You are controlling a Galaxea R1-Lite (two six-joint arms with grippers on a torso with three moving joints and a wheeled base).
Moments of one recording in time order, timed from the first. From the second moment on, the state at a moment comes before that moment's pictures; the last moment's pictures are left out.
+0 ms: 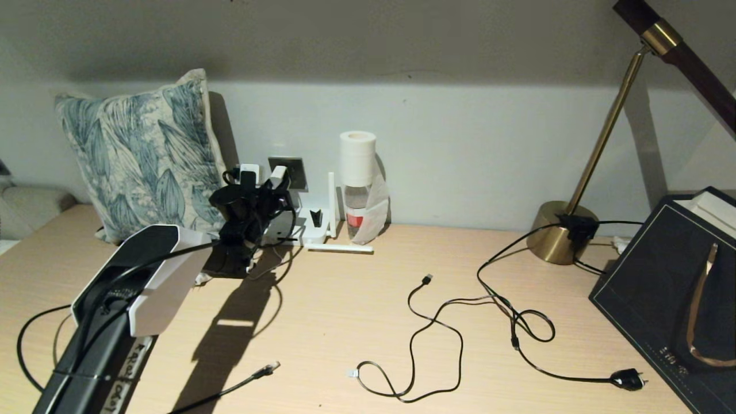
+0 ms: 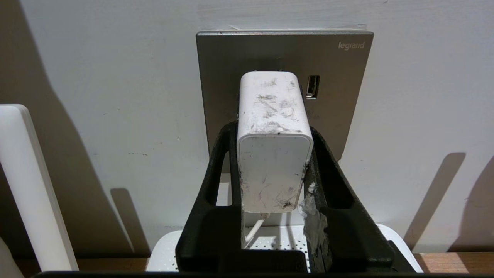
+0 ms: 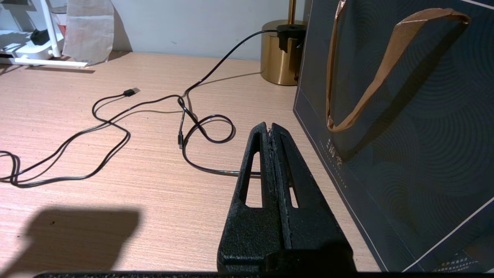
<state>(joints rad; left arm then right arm) -0.13 2.70 -1.92 -1.06 -0.05 0.05 -0.01 0.00 0.00 -0.09 0.01 0.00</state>
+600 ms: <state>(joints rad) -0.14 2.69 -1.93 -1.02 0.00 0.04 -0.01 0.00 0.00 -0.09 0.01 0.00</state>
